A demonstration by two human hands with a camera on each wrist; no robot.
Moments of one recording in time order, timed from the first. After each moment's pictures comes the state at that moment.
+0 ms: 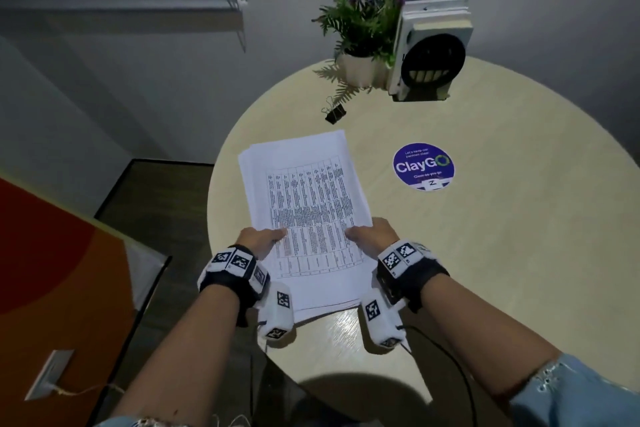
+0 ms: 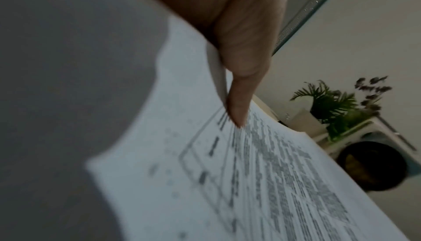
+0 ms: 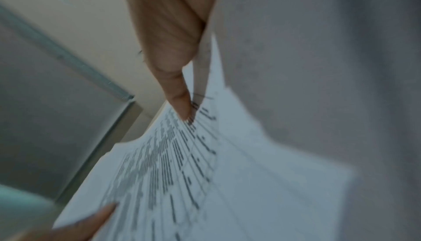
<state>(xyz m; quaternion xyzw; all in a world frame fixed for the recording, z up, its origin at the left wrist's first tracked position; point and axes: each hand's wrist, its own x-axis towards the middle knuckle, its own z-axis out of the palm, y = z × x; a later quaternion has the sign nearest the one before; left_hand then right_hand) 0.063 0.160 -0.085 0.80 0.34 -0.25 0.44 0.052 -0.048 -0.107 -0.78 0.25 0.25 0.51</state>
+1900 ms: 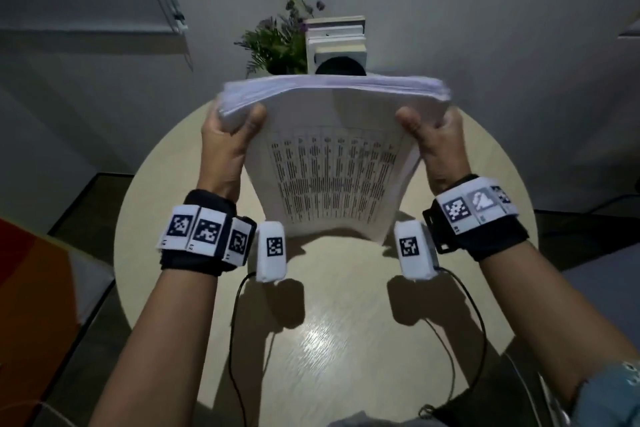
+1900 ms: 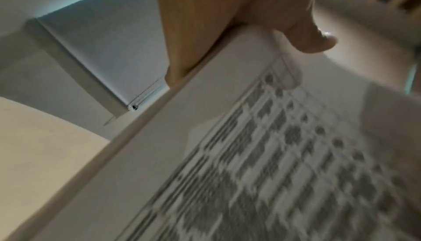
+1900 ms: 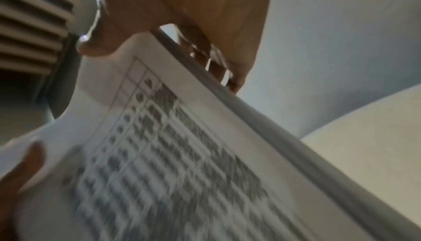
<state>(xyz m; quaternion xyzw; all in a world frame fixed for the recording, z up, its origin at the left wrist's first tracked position) 0.046 -0.045 0.064 0.61 -0.09 0.11 0.78 0.027 -0.282 0.063 -0.64 -0.04 -0.16 0.75</state>
